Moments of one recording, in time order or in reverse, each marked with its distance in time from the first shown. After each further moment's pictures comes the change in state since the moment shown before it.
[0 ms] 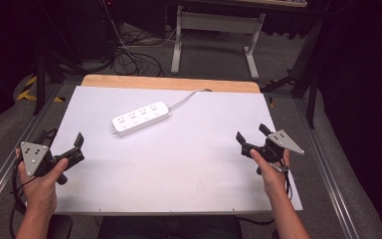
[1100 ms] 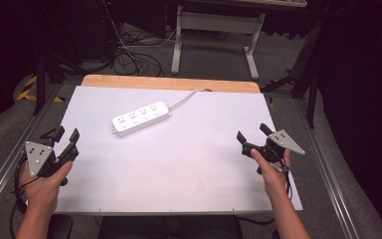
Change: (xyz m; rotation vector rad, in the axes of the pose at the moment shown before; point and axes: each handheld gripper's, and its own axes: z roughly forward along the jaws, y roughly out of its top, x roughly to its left) left arm -0.005 0.002 -0.003 0.026 -0.041 0.040; right arm -0.001 0.002 -0.002 -0.016 -0.006 0.003
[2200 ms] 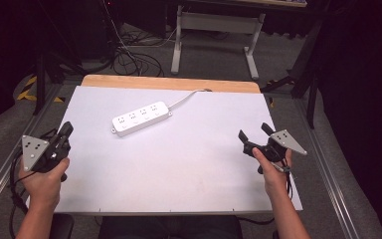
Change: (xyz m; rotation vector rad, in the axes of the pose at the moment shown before) left arm 0.001 0.018 0.004 -0.013 -0.048 -0.027; right arm -0.002 0.002 -0.002 -0.014 -0.016 0.012
